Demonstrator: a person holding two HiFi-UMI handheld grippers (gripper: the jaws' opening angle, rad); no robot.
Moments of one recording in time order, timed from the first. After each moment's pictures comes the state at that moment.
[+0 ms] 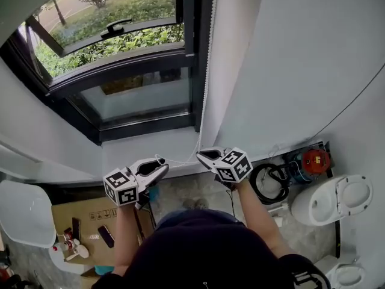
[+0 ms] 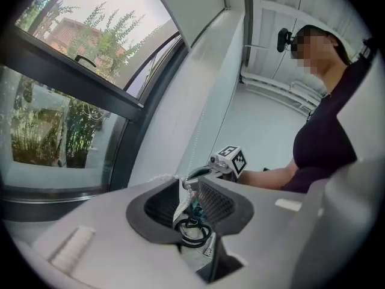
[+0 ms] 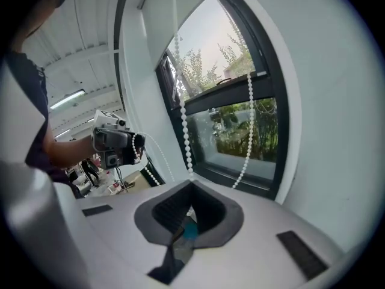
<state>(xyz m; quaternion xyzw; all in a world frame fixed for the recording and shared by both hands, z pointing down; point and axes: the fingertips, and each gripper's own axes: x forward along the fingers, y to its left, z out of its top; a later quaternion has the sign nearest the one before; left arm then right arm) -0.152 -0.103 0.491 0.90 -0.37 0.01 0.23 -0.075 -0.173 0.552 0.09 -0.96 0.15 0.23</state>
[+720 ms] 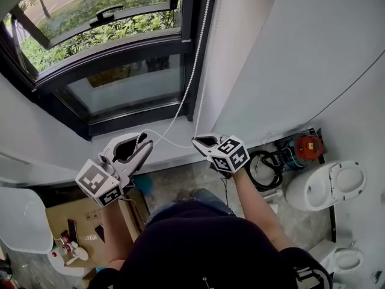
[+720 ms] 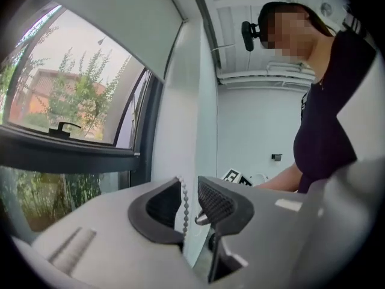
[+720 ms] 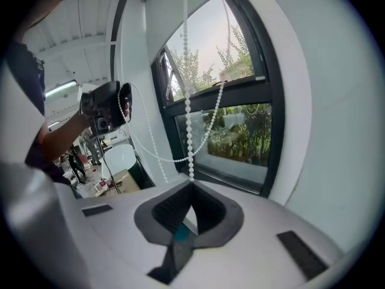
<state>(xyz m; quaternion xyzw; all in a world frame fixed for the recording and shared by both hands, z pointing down) -0.192 -0.114 0.384 0.91 -0.42 0.03 0.05 -0.092 -0.185 0.554 0.14 -0.95 0.12 0.24</state>
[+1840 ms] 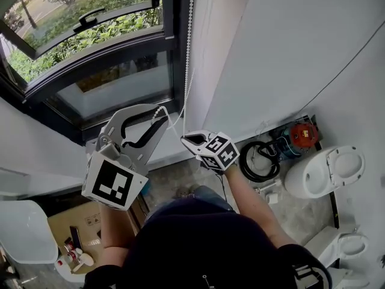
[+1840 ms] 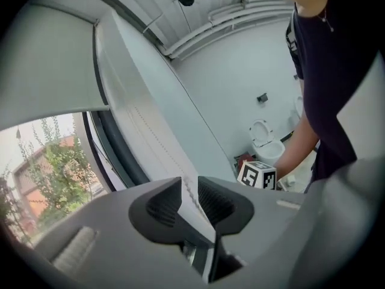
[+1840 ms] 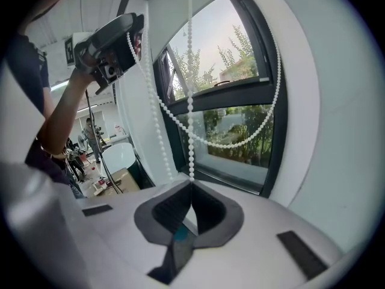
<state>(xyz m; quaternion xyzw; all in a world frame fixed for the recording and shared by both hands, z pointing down) -0.114 -0.147 0.297 0.87 -0.39 0.23 -0.20 -0.097 -0.176 0.554 0.14 -0.95 0.12 0.25</state>
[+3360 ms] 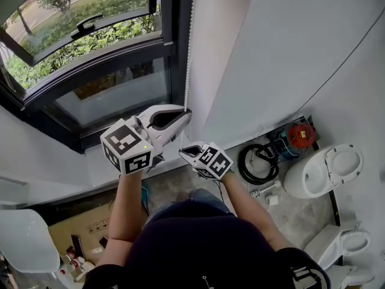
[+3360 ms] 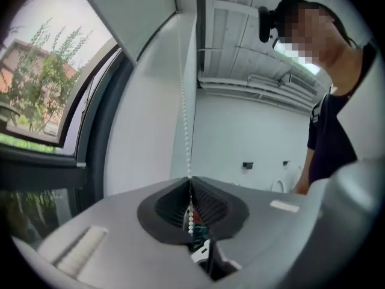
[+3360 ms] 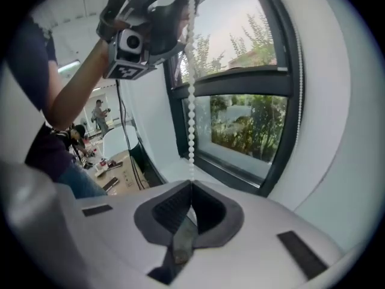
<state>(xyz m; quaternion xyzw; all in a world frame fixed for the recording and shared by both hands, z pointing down) -0.077 -0.188 0.340 0.96 -0.26 -0.01 0.06 -0.109 -0.150 0.581 0.12 -0.94 0.09 0.31</state>
